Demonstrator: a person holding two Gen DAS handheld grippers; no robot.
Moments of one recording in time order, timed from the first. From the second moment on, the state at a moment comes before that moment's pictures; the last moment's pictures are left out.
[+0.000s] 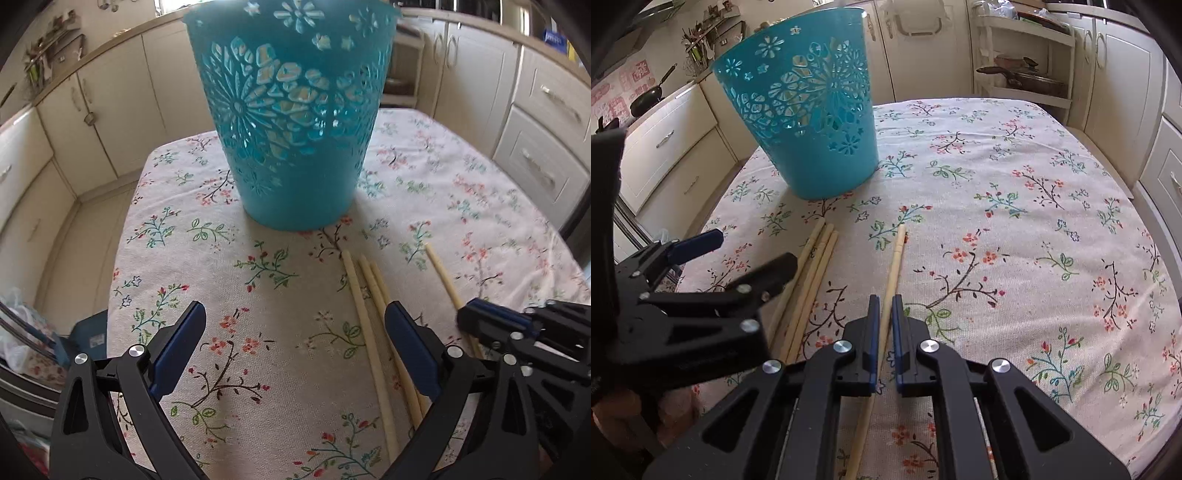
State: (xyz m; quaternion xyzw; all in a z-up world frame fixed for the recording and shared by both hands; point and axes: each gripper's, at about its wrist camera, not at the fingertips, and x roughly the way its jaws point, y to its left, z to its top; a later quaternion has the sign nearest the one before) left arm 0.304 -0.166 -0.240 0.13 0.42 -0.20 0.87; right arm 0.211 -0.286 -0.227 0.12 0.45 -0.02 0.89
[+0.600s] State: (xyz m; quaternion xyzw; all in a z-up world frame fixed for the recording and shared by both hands) left arm 0.319 -0.156 -0.243 0.10 0.44 -0.16 0.88; right arm 0.226 -0.282 -0.226 0.10 0.44 -0.01 0.89
